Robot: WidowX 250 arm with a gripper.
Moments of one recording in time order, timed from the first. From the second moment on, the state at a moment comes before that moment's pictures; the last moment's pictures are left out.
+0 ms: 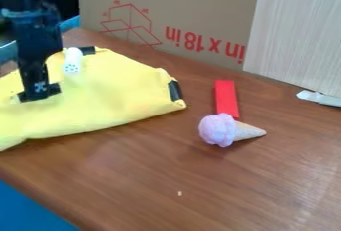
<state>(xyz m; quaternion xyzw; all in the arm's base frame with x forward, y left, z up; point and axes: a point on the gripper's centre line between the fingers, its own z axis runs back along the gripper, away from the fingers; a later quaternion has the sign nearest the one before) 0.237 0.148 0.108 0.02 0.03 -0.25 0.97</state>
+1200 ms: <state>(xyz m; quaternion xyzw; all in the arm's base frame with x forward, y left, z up) 0.331 0.232 0.138 0.03 0.00 -0.27 0.96</state>
